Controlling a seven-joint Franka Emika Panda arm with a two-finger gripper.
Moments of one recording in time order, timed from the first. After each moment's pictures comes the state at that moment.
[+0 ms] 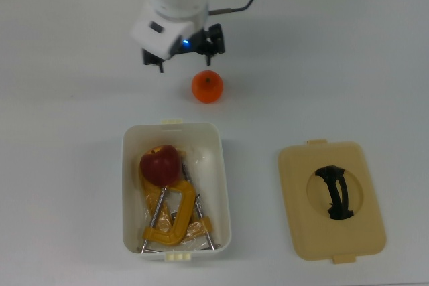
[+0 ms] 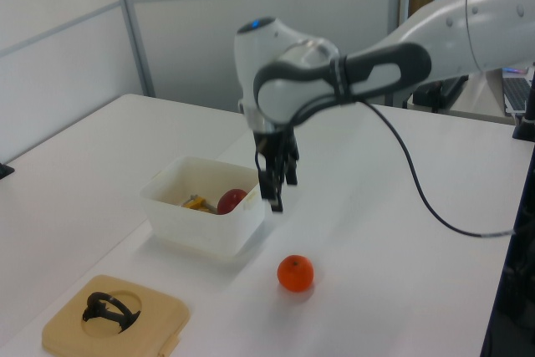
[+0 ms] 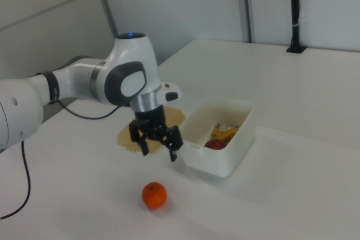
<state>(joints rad) 0.05 0.22 0.03 -1.68 -0.03 1.82 -0.11</state>
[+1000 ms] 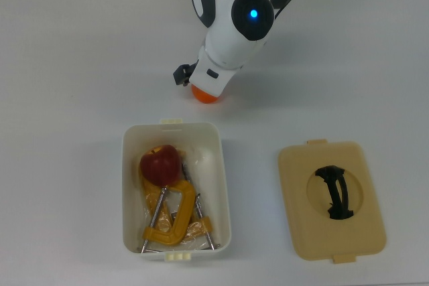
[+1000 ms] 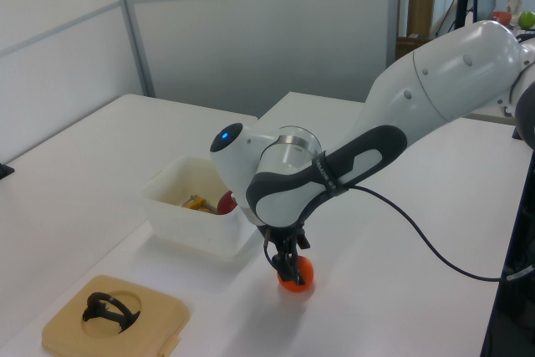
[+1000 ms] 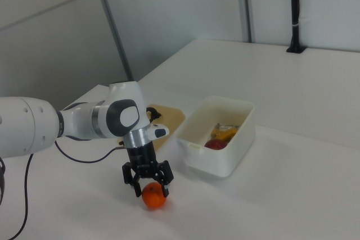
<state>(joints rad) 0.18 0.36 0.03 -1.81 -0.21 1.86 -0.05</state>
